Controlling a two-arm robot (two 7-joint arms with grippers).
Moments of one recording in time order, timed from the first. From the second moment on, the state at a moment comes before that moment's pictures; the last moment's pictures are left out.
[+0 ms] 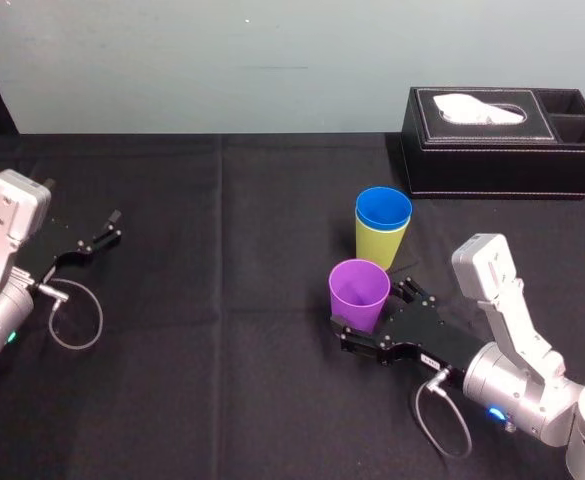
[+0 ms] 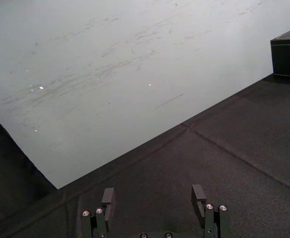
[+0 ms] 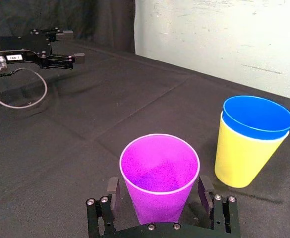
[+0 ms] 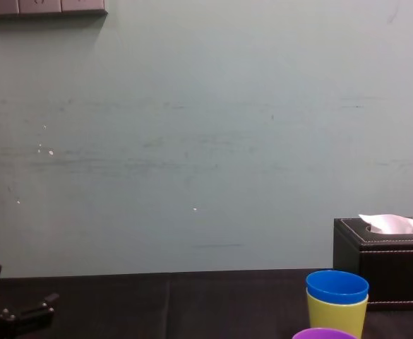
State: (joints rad) left arm -0.20 0.60 0.45 -1.41 -0.25 -0.12 0.03; right arm 0.01 0.45 -0.35 -1.60 0.27 0.06 0.39
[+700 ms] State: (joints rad) left arm -0.20 0.60 0.45 -1.41 -0.25 -0.12 0.03; right arm 0.02 0.43 -0.36 -1.60 0.26 0.08 0.38
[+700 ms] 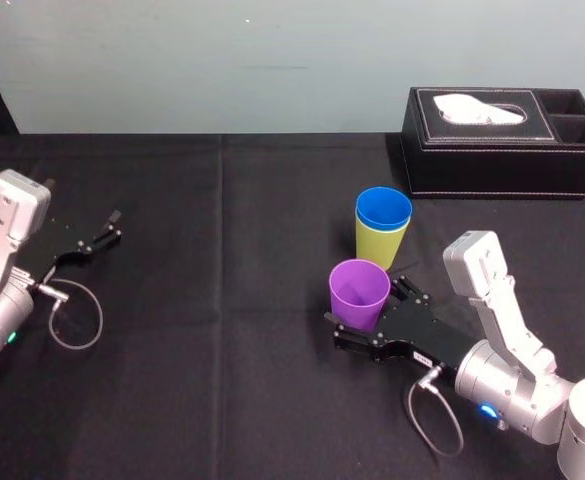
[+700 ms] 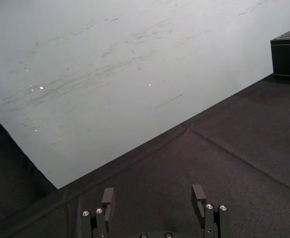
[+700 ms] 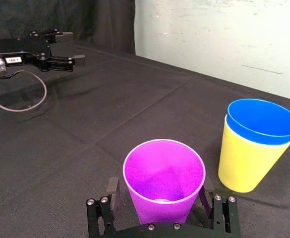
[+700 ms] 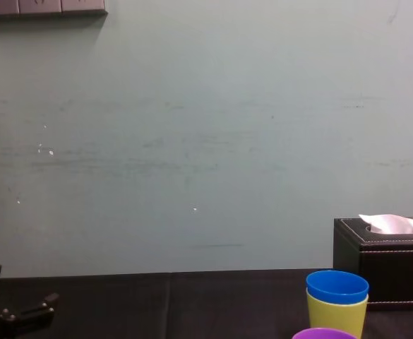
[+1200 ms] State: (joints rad) left arm -0.20 0.60 0.45 -1.41 -0.25 -0.12 0.03; right arm 0.02 0.43 -0.36 -1.60 0.26 0.08 0.38
